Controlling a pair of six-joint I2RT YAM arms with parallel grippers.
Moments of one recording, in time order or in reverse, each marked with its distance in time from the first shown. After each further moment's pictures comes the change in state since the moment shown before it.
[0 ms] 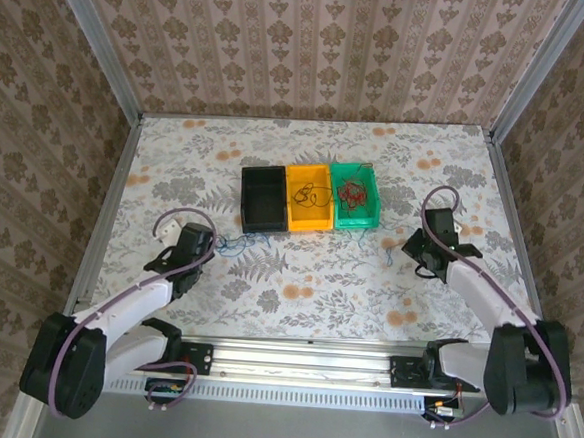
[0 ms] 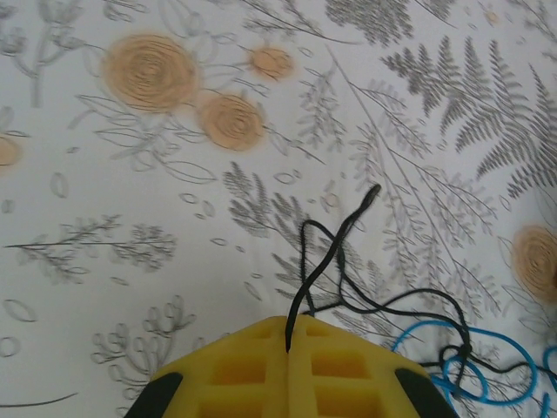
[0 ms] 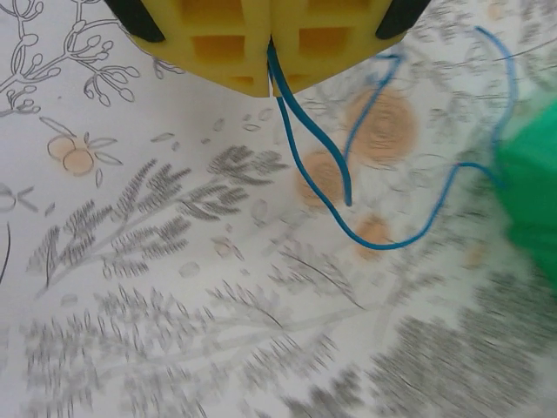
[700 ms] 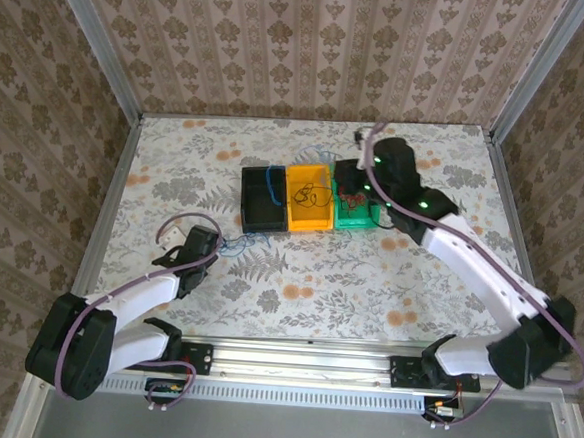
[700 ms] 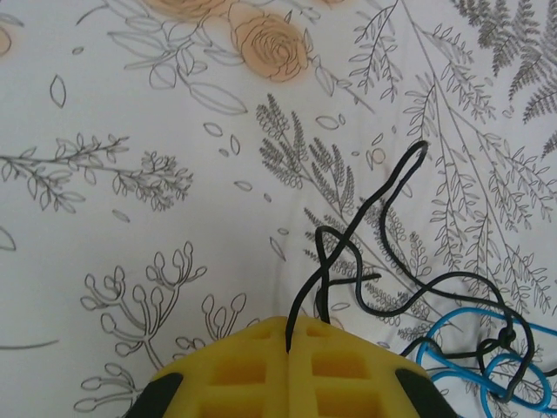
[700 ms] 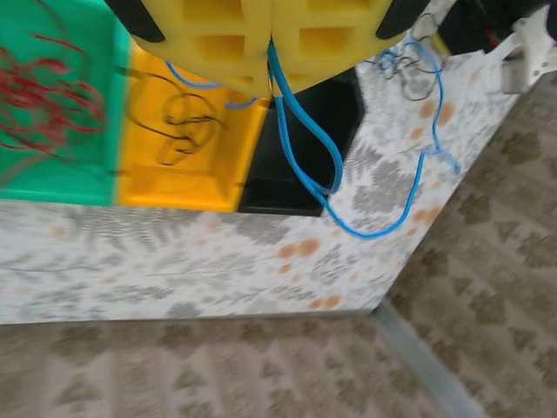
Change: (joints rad) left arm -0.029 0.092 0.002 -0.030 0.009 -0.191; right arm 0.439 0.238 0.664 0.085 -0.231 -0.323
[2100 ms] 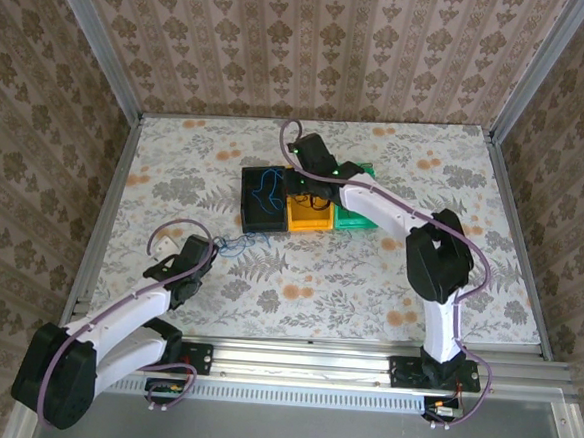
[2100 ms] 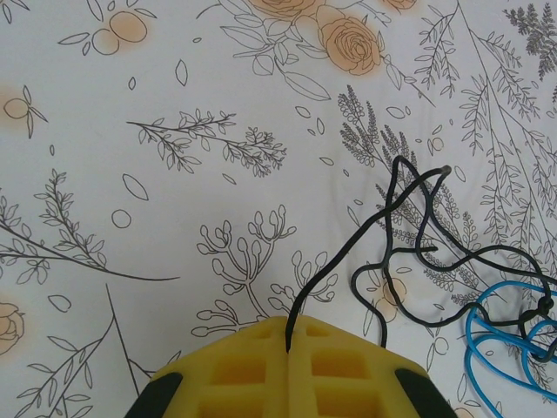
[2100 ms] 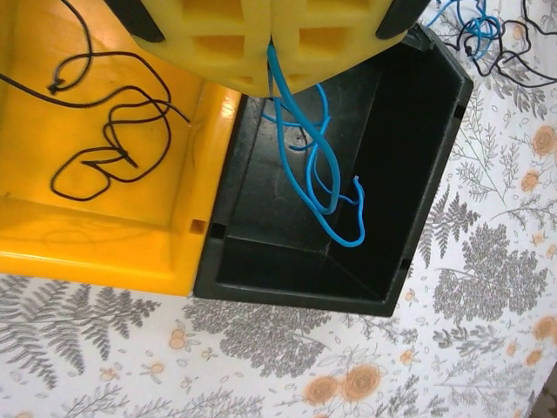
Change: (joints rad) left arm -0.040 -0.176 -0.023 -0.208 -0.052 -0.085; right arm 0.089 0.621 0.373 -0.084 0.044 0.003
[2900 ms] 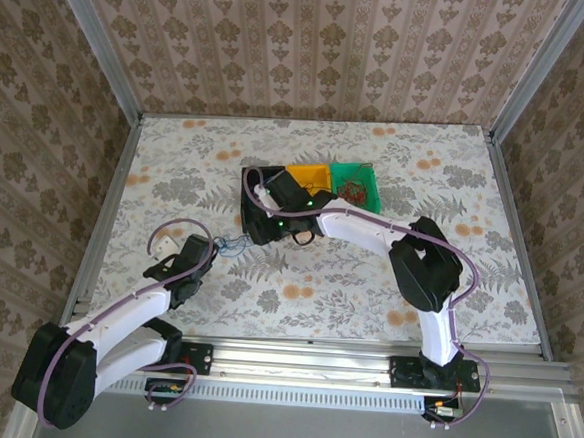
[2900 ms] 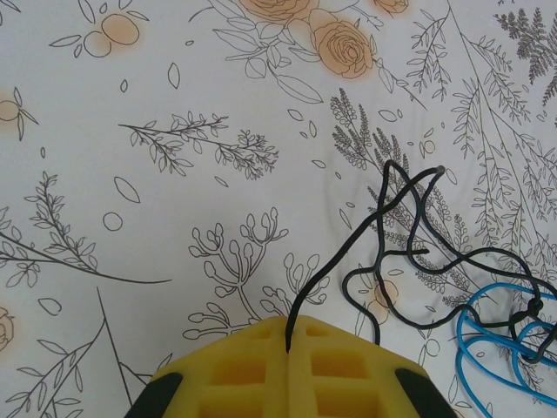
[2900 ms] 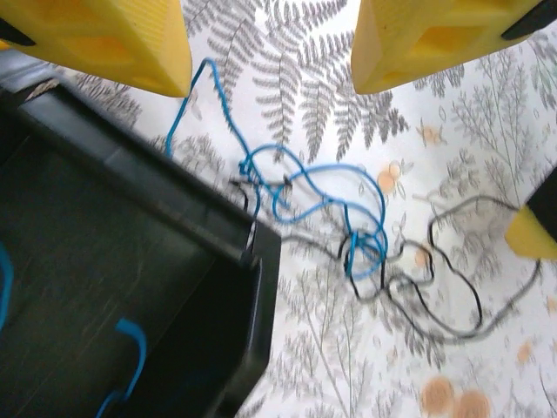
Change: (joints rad) left arm 0.000 0.000 0.000 0.013 0.000 0.000; right arm 0.164 -0.014 -0.156 -0.031 -0.197 -0.143
